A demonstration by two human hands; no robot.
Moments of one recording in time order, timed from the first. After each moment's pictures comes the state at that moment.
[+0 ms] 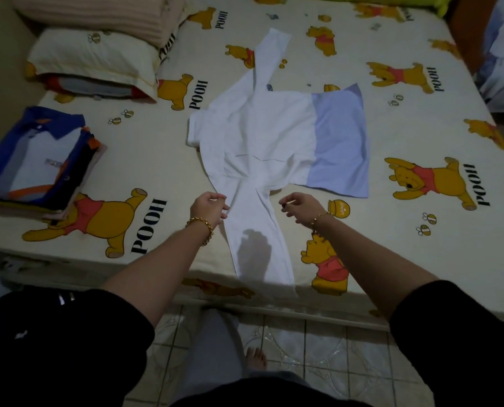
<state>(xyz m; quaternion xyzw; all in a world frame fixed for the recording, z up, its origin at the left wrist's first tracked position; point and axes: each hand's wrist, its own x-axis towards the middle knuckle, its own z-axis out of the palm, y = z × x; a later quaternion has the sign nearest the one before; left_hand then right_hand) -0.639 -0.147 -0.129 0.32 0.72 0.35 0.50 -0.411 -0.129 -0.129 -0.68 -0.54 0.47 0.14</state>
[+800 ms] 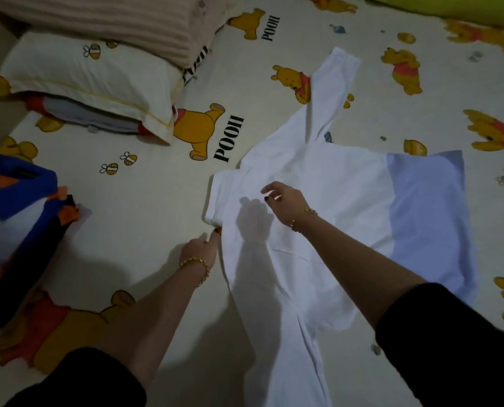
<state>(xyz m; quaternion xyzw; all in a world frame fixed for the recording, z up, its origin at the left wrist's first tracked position) -0.745 0.122 -0.261 0.27 0.82 0.21 0.45 -0.565 0.236 -0.210 -0.61 -0.68 0.39 0.13</state>
